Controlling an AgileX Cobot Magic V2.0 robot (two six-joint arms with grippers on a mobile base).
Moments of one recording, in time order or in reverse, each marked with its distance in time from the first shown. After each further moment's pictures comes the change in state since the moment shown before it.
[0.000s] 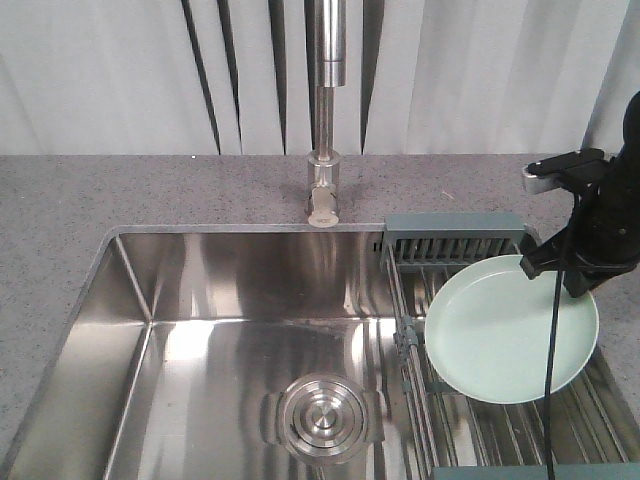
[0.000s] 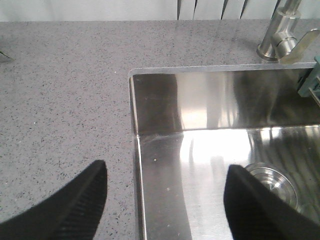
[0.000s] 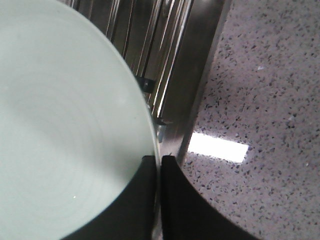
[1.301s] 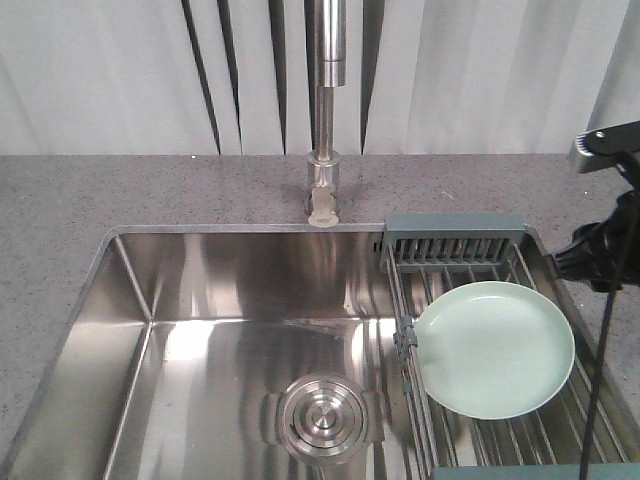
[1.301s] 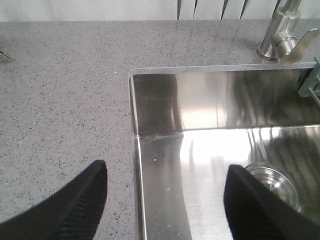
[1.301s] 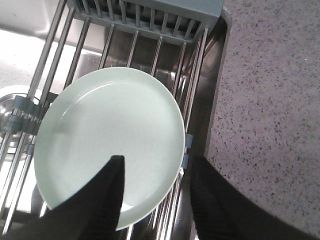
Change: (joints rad) left arm 0.000 0.000 0.001 0.000 0.000 0.000; right arm 0.039 -0.492 0.352 0.094 -0.306 0.044
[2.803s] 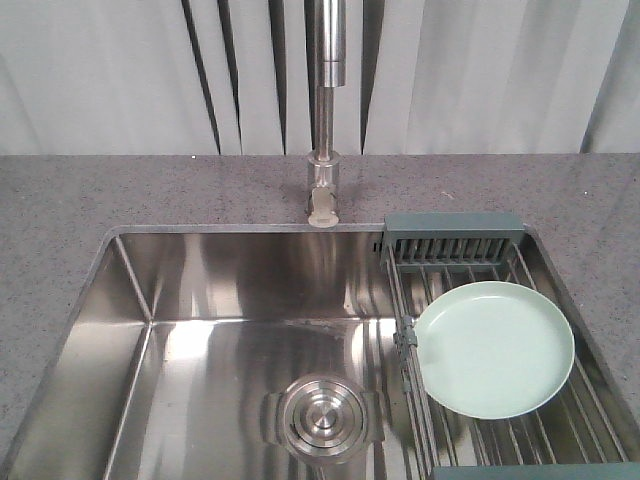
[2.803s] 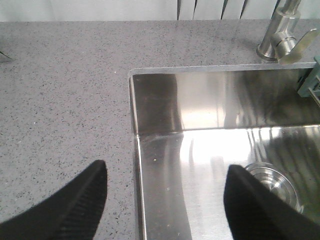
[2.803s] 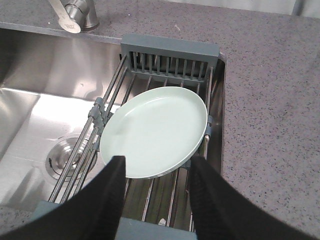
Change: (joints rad) left arm 0.000 0.000 0.000 0.000 0.000 0.000; right arm 0.001 -0.861 0.418 0.118 0.012 0.017
